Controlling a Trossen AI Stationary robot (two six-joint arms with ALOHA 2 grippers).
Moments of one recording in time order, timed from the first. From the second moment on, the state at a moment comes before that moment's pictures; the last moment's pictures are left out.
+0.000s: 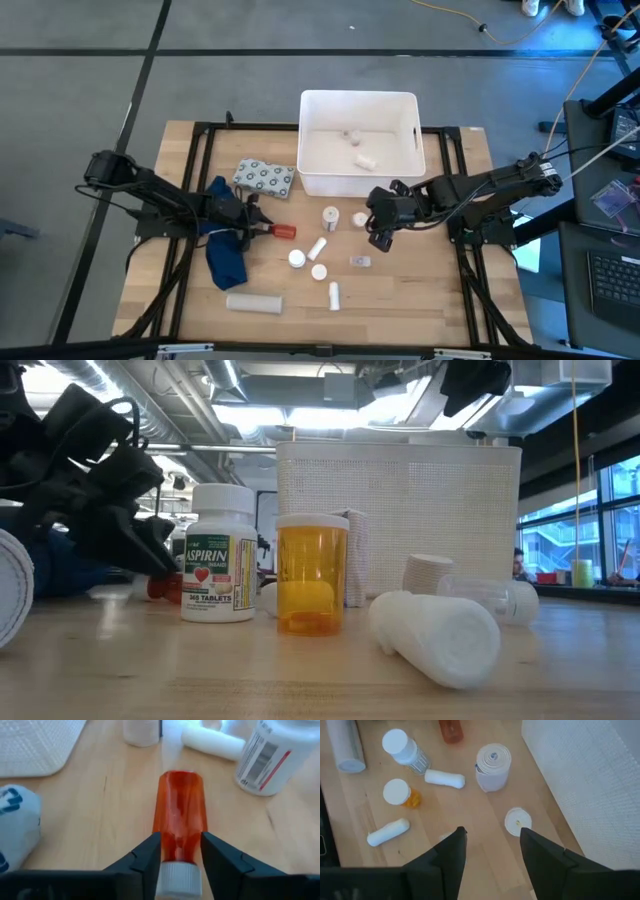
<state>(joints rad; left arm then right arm) -0.07 1.26 0.06 0.66 -0.02 -0.04 0.28 1.43 1.37 -1.01 0.26 0.65</state>
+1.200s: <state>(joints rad) -0.07 1.26 0.06 0.52 -0.04 -0.08 0.28 1.43 1.37 -1.03 0.26 0.65</state>
